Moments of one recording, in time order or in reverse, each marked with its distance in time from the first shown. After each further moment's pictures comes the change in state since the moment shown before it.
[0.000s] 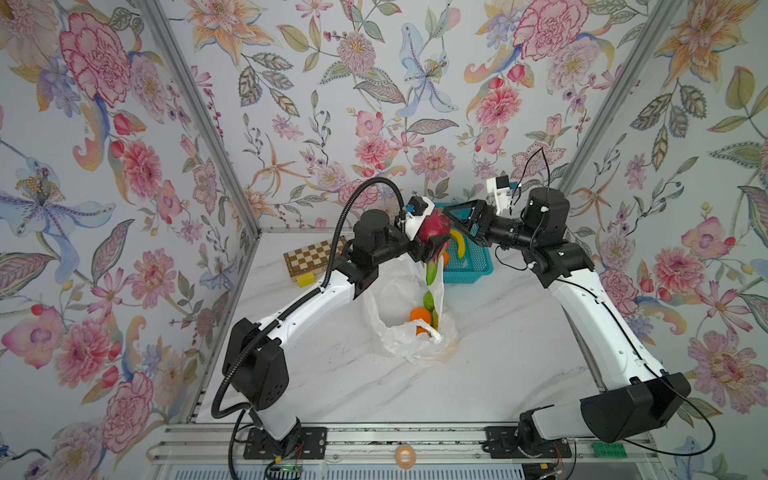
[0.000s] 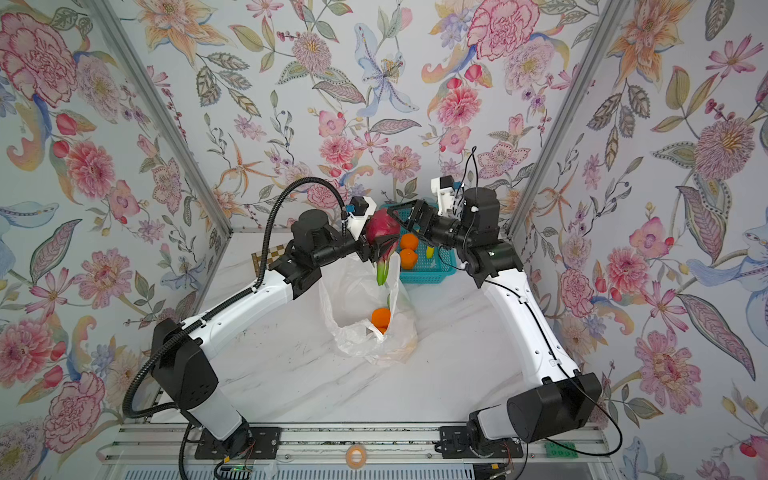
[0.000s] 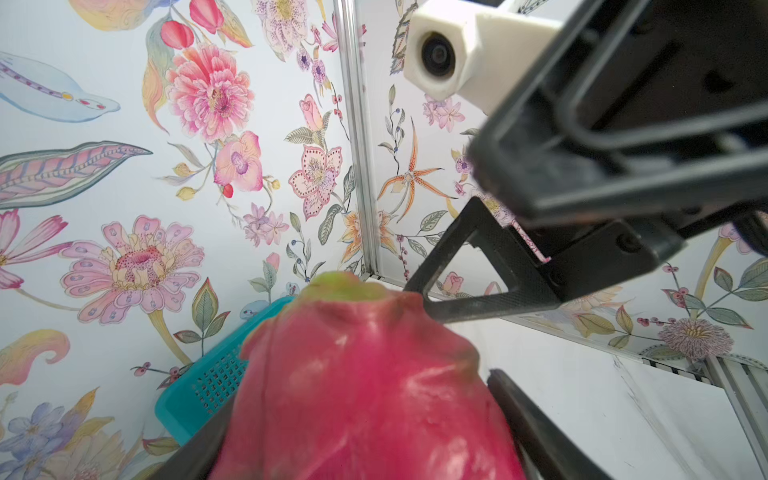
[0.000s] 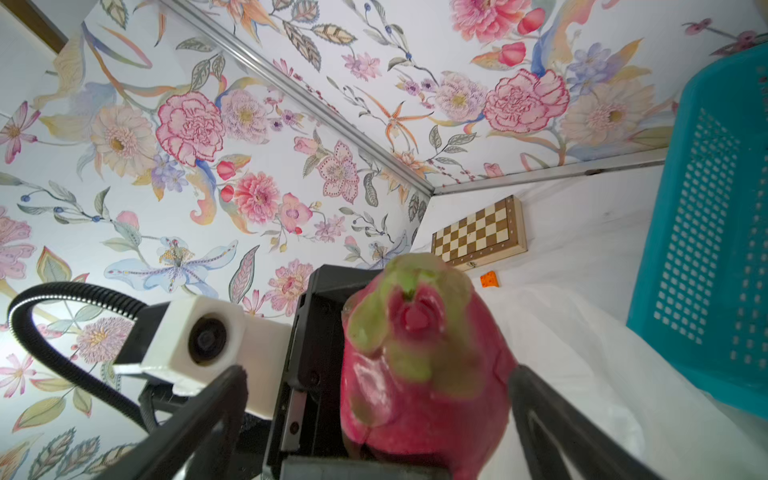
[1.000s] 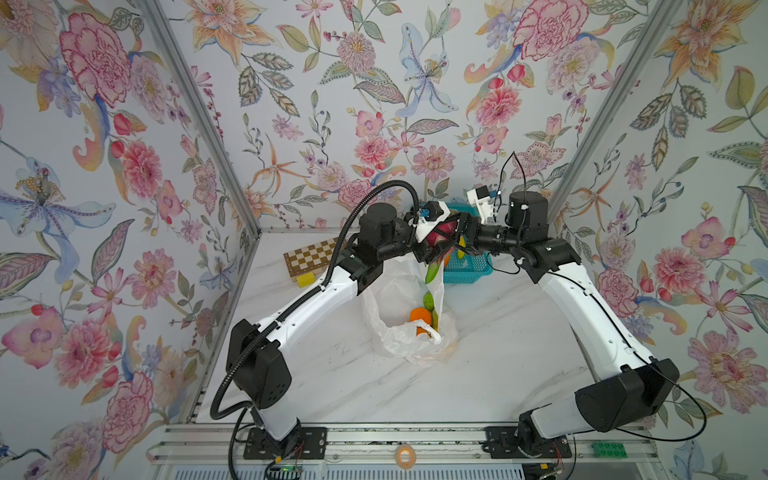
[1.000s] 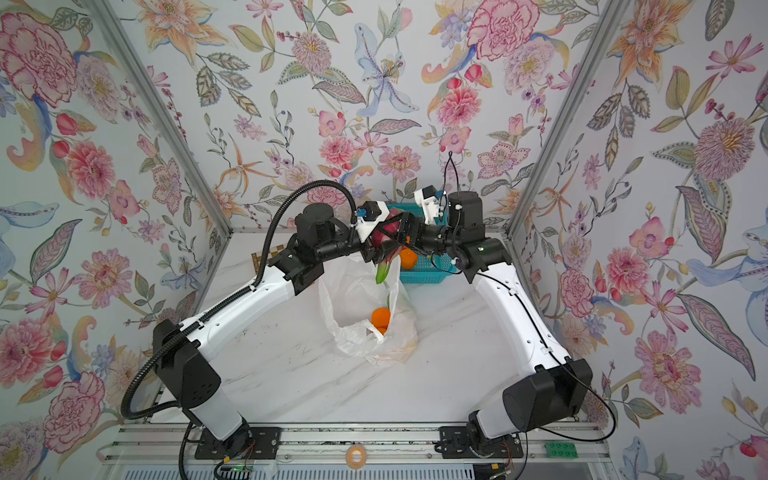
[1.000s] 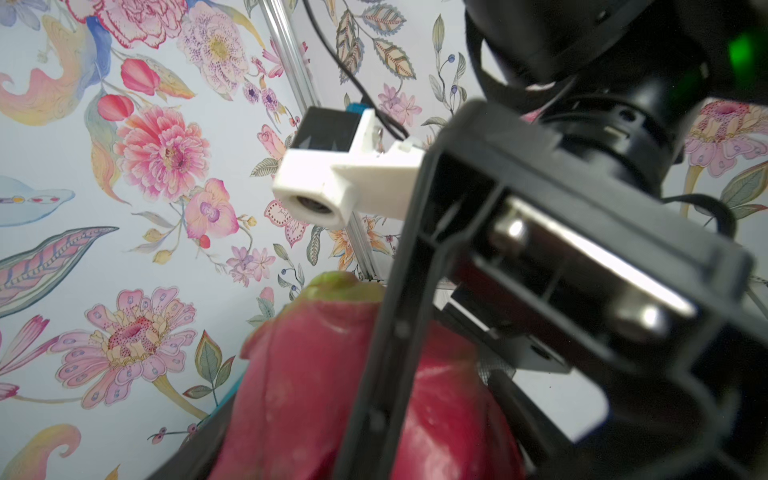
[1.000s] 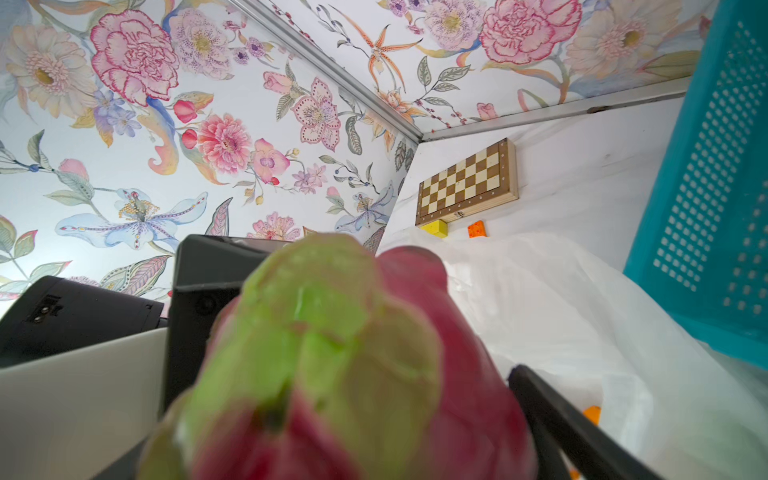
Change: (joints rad) left arm -0.036 0.015 0.109 -0.128 0.075 0.219; right arm 0.051 0.068 0.034 -0.143 -0.038 -0.108
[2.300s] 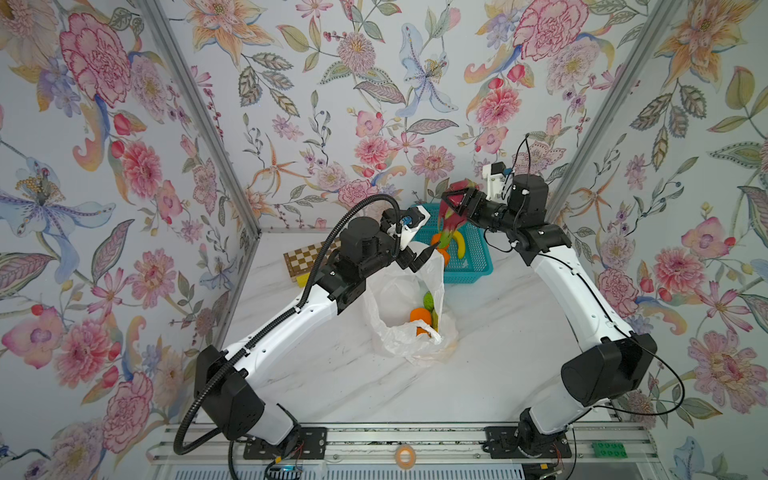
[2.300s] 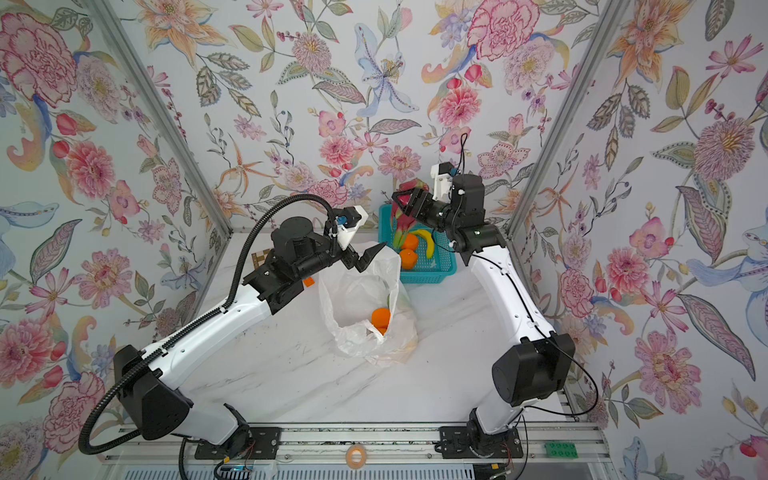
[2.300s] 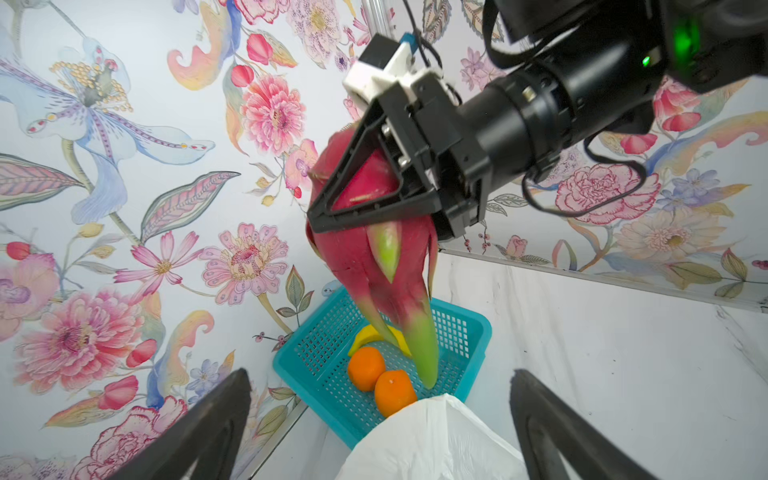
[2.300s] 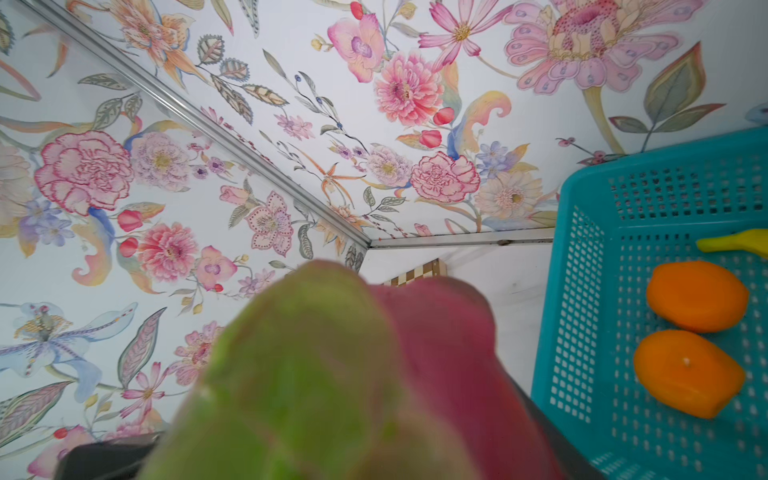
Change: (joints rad) left arm -0.005 -0.221 -0.208 -0.034 -0.312 0.006; right arm -0.069 0.184 0.165 0.146 0.269 -0.033
